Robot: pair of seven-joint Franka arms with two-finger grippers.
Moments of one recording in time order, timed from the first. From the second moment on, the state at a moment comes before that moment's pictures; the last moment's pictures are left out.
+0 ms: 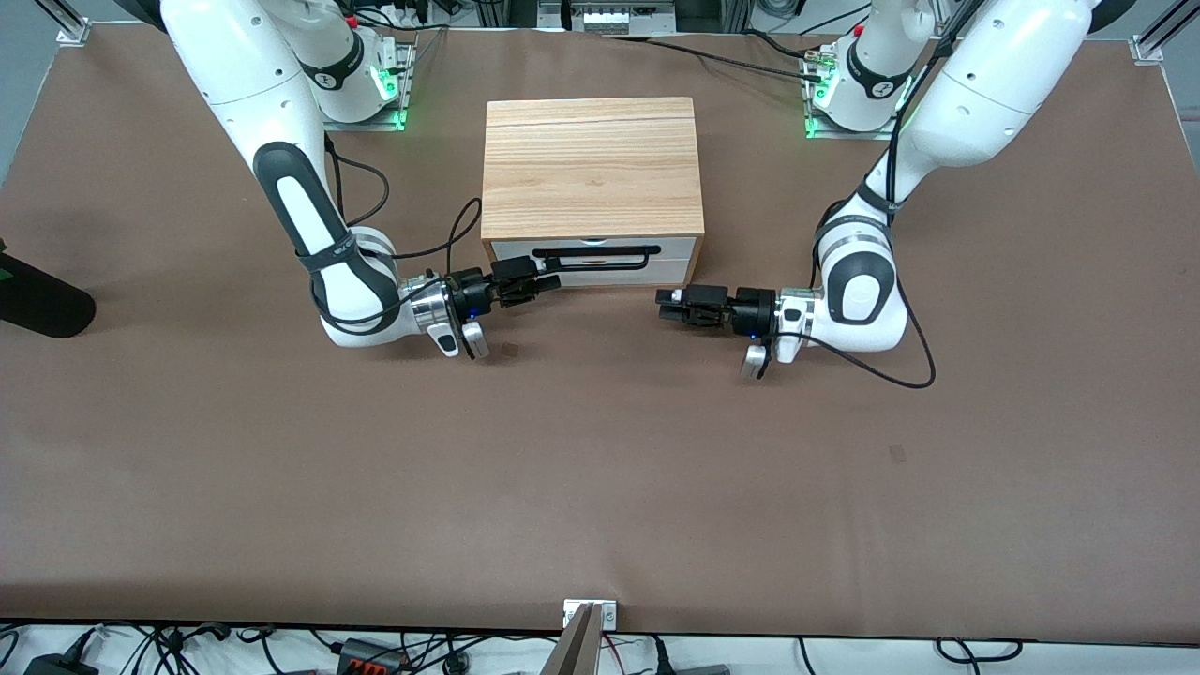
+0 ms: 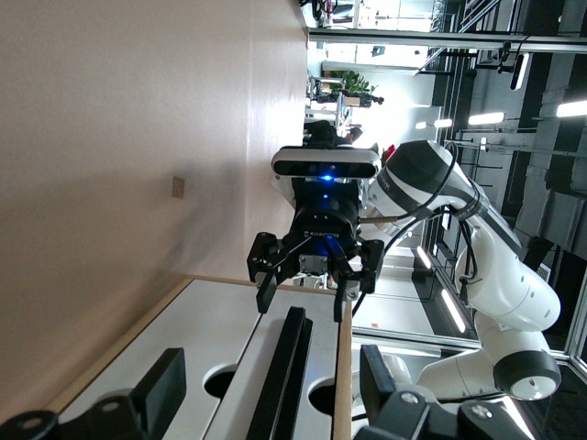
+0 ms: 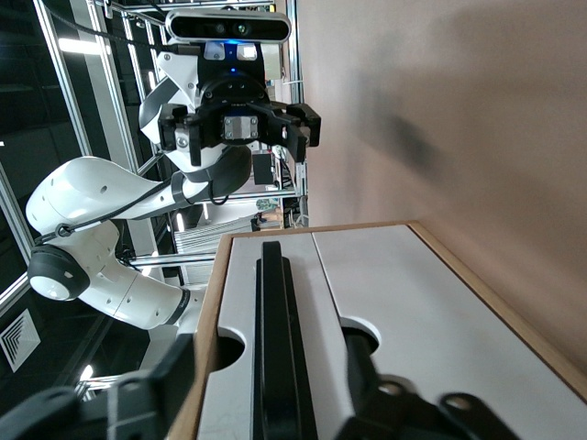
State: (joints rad) left arm 0.00 0.64 -0.34 -1.95 -1.52 1.92 0.92; right arm 0.30 0.68 0.06 -1.90 1.54 1.70 -0.93
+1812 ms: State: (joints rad) left arm 0.01 0.62 -0.41 -2.10 -1.63 1.92 1.11; right arm 0.31 0.68 0.06 -1.92 1.54 1.67 -0.94
